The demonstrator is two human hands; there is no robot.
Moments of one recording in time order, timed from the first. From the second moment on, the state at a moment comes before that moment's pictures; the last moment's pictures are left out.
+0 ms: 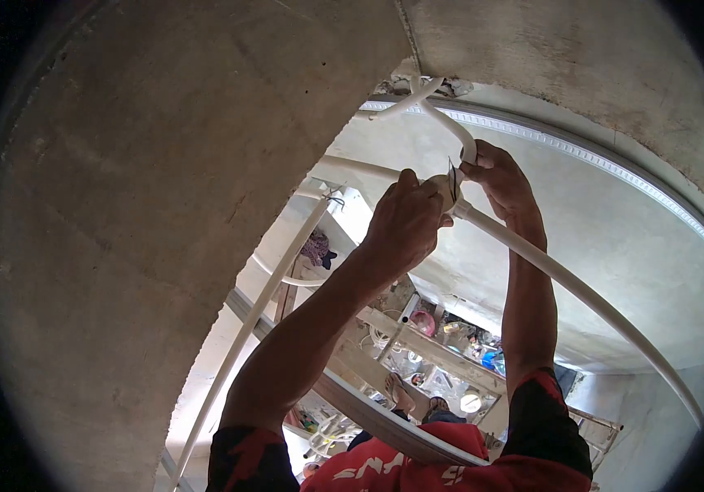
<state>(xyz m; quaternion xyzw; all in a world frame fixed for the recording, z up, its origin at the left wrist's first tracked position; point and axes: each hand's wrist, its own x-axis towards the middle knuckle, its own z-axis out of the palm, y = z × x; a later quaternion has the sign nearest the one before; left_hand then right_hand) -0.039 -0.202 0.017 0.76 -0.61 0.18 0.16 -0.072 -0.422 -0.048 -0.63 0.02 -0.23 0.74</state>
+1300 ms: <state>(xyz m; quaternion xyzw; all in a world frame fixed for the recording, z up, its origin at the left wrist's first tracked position) -0.030 -0.220 0.033 0.77 -0.60 0.05 0.20 -0.067 -0.440 -0.036 -0.68 0.07 -0.21 0.70</state>
